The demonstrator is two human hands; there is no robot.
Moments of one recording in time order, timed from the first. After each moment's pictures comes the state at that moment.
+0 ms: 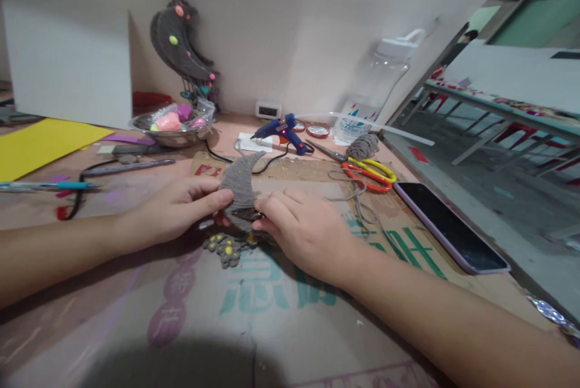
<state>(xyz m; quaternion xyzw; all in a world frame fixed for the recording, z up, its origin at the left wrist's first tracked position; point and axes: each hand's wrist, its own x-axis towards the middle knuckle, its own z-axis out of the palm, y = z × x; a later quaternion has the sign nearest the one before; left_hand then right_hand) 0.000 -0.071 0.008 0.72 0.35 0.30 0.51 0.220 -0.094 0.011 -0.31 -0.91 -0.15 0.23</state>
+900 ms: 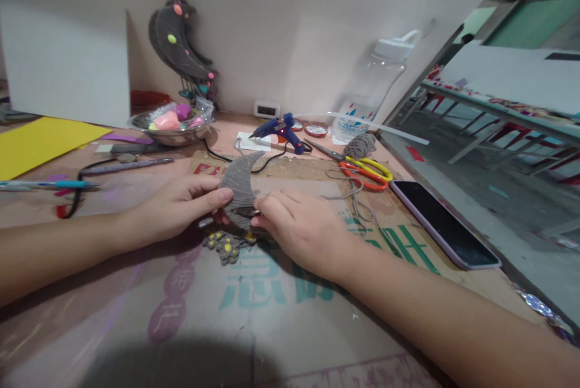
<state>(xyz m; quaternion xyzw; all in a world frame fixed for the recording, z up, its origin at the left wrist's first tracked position) 0.001 -0.071 0.009 0.73 0.35 0.31 0.51 0.222 -0.092 0.006 -0.31 -0.91 -0.16 0.21</state>
